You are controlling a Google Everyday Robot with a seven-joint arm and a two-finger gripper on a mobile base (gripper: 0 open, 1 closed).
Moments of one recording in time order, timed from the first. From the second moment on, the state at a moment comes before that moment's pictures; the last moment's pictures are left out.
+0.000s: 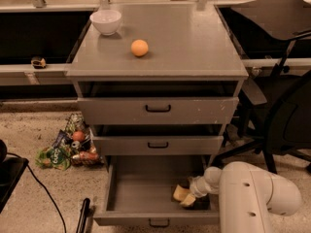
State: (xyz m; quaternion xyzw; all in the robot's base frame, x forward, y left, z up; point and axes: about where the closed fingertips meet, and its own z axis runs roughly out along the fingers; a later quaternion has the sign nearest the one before) arm 0.592 -0.167 0.116 -0.54 0.80 0.15 0.21
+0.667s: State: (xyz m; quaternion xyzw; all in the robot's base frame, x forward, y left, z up) arm 0.589 -0.167 0.105 -0.54 0.80 0.15 0.20
